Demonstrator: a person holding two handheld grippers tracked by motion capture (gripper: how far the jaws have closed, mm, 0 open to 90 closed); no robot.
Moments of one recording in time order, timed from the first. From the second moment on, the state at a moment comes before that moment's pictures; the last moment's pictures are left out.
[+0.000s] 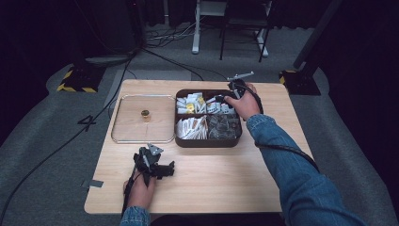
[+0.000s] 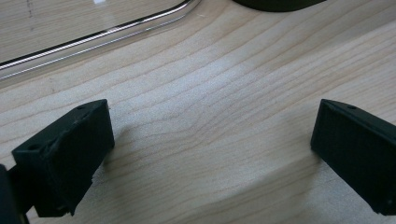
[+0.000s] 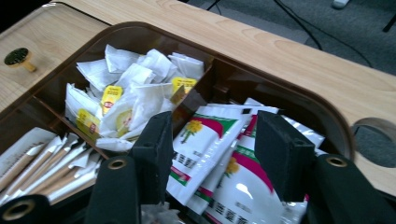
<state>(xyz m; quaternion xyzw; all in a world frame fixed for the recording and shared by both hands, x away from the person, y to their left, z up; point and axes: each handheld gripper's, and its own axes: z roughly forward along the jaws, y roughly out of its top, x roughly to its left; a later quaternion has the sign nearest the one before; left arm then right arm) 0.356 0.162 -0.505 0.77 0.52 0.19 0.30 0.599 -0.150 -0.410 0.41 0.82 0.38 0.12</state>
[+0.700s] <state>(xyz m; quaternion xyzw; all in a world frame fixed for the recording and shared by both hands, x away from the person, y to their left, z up) 0.355 0.162 -0.505 0.77 0.53 0.19 0.30 0.597 -0.135 -0.436 0.45 0.81 0.36 0.09</state>
